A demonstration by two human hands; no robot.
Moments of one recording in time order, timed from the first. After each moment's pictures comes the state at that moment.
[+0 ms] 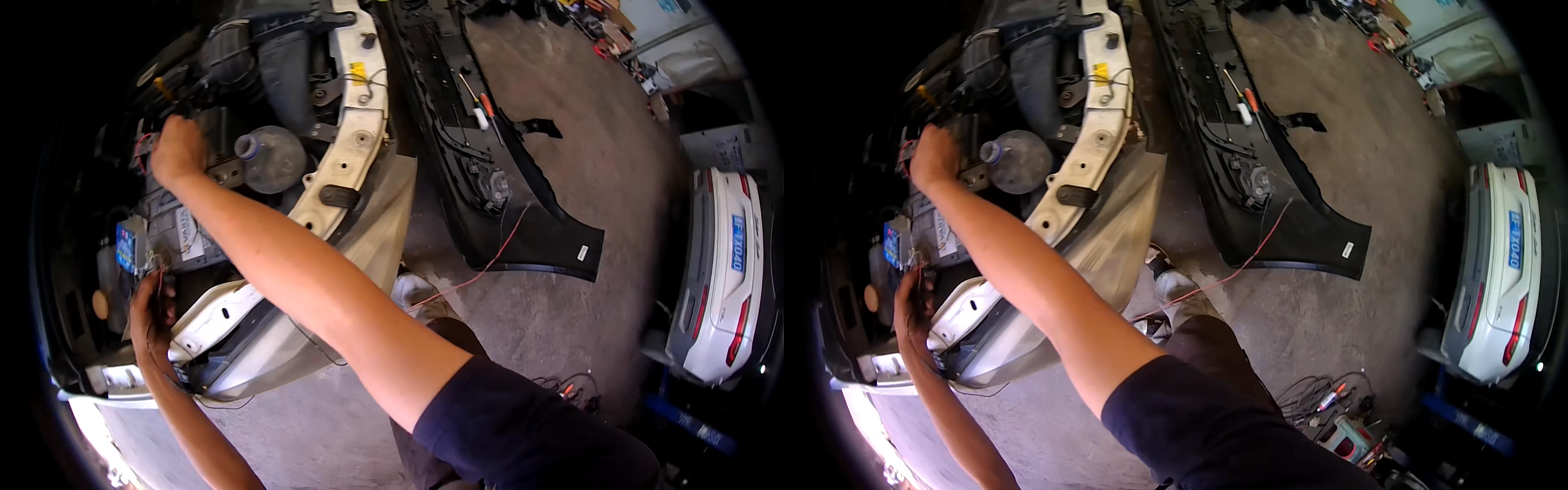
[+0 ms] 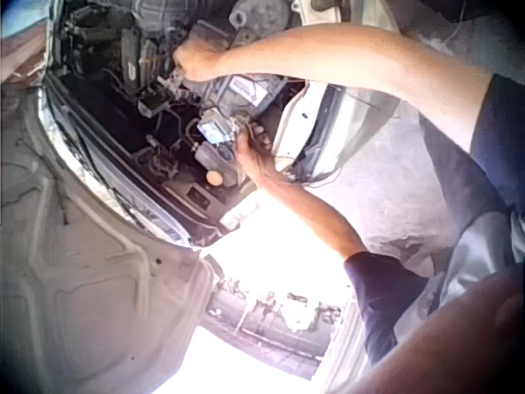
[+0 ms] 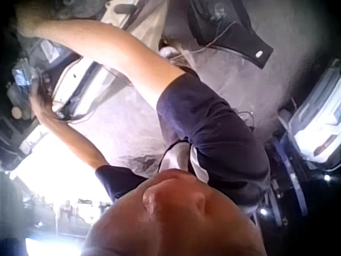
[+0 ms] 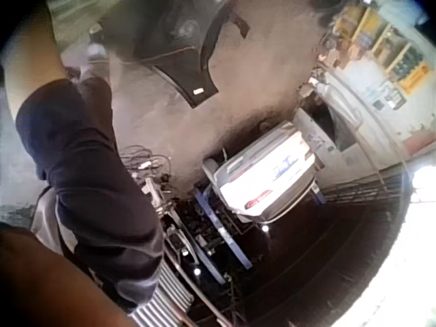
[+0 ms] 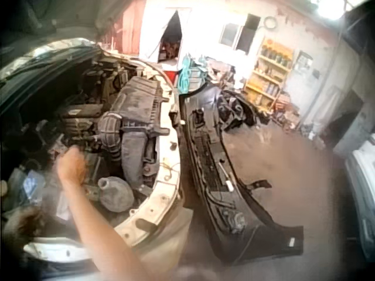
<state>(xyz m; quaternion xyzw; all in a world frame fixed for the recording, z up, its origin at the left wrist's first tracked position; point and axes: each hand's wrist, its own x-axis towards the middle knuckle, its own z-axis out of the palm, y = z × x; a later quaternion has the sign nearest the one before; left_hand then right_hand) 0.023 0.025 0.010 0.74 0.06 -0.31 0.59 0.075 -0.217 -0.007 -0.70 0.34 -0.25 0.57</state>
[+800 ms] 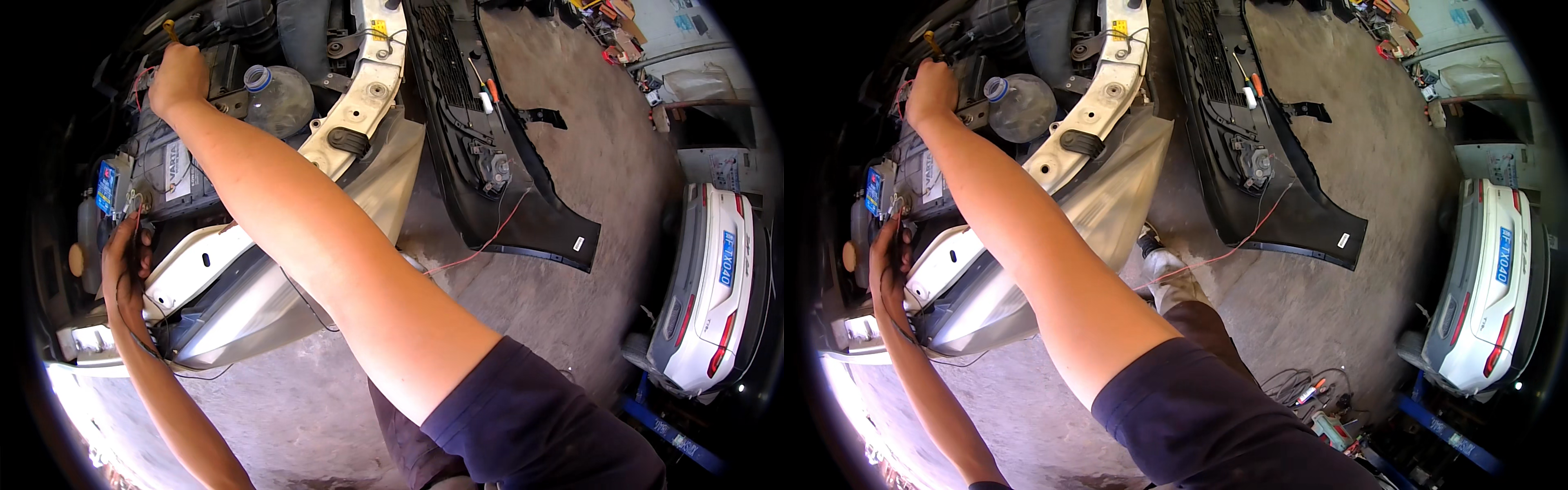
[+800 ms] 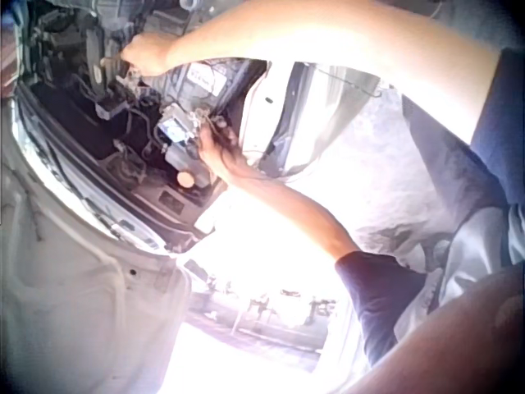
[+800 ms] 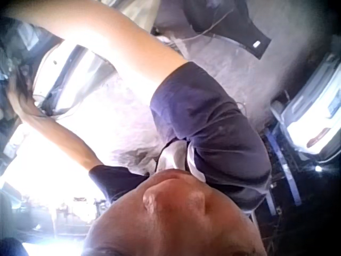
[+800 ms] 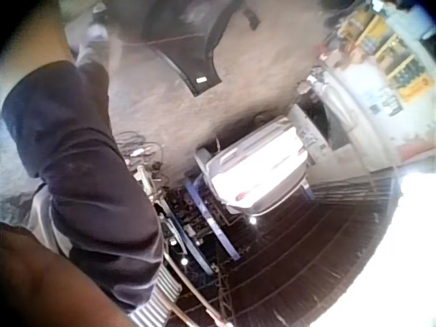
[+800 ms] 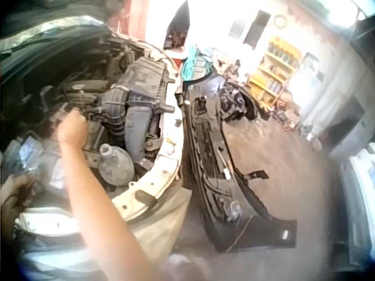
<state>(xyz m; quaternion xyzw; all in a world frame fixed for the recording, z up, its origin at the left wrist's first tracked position) 0.026 0.019 0.006 0.78 0.00 -0.29 0.56 0.083 -0.225 -0.030 -0.73 0.32 -0.33 0.51</state>
